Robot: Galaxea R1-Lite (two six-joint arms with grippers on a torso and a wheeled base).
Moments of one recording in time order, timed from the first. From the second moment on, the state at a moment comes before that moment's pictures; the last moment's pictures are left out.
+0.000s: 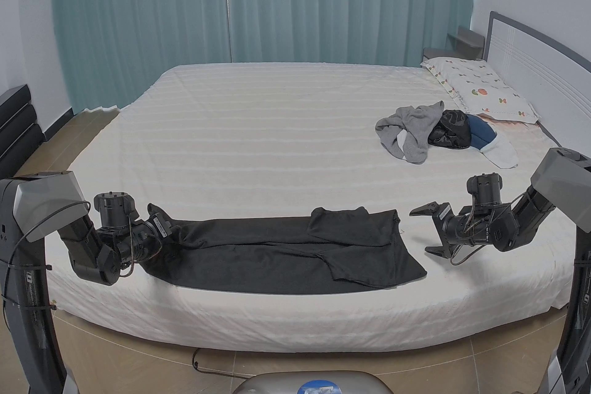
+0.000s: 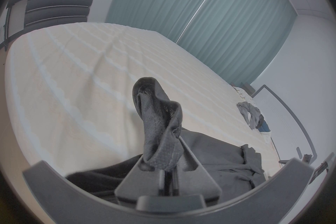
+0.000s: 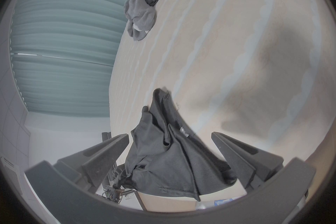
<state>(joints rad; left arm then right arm) 0.01 2.32 -0.79 -1.06 -0.15 -0.56 0.08 2.29 -0.99 -0.64 0.37 1.07</state>
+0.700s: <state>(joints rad) -0.15 2.13 -0.96 -0.61 0.00 -0.57 0.09 2.30 -0.90 -0.80 0.37 1.06</state>
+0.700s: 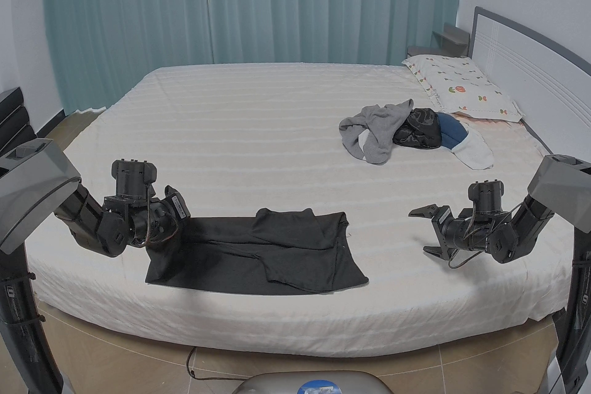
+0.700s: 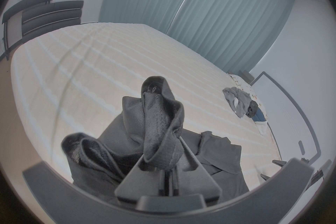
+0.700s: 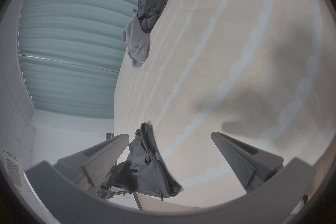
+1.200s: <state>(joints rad) -0.33 2.12 -1.15 -0.38 0.03 -0.67 0.09 2.30 -0.90 -0.80 0.37 1.06</state>
